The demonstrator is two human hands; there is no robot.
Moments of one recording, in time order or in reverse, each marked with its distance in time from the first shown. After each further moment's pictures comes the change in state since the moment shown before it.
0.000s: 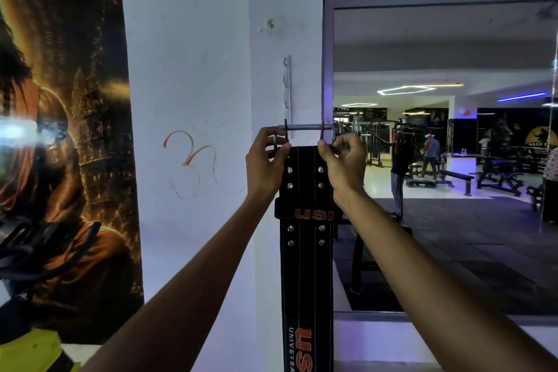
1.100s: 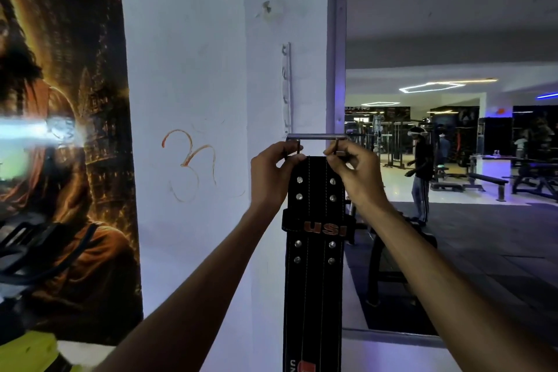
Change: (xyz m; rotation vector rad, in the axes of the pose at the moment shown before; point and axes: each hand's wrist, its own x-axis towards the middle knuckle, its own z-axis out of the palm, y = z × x) left_hand 0.028 -0.077 0.068 0.075 -0.018 0.035; right_hand 0.079 0.085 -0.035 -0.099 -0.360 -0.196
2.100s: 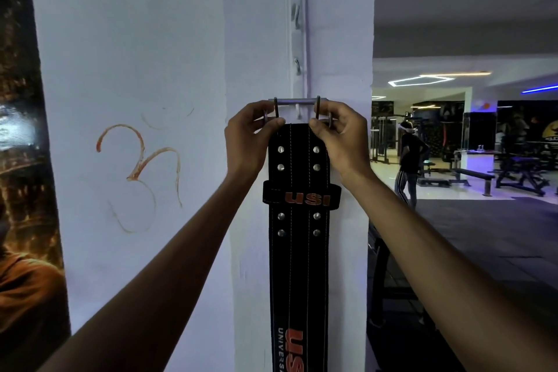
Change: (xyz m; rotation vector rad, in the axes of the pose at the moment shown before) left_hand 0.227 -0.251 0.036 -0.078 0.051 -0.012; right_hand 0.221 0.220 0.133 0.007 0.127 -0.054
